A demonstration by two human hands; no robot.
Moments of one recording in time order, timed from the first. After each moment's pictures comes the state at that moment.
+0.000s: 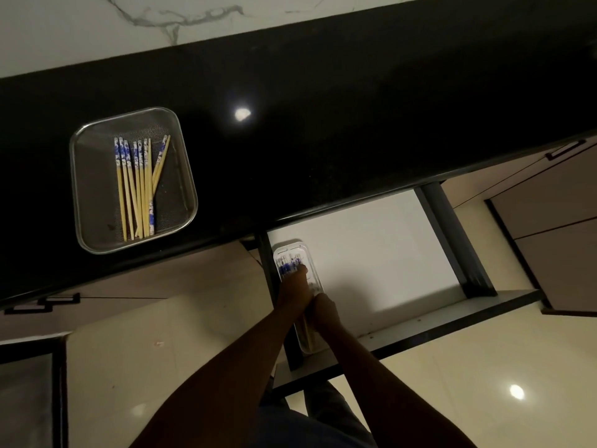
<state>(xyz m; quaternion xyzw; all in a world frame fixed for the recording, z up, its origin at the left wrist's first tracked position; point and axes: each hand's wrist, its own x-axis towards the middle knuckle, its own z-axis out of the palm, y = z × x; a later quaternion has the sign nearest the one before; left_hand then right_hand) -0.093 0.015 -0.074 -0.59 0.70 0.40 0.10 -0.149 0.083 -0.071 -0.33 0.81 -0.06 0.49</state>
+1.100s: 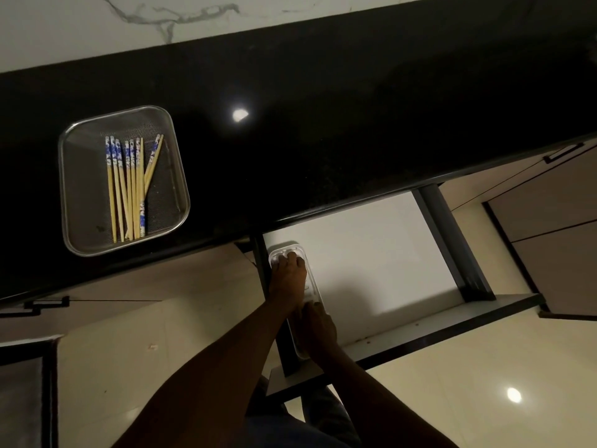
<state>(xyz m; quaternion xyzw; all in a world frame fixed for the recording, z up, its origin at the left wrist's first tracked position) -0.094 -0.009 -0.085 -0.46 0.85 0.15 0.21 -0.133 0.110 -0.081 -0.43 0.82 -0.04 0.38</state>
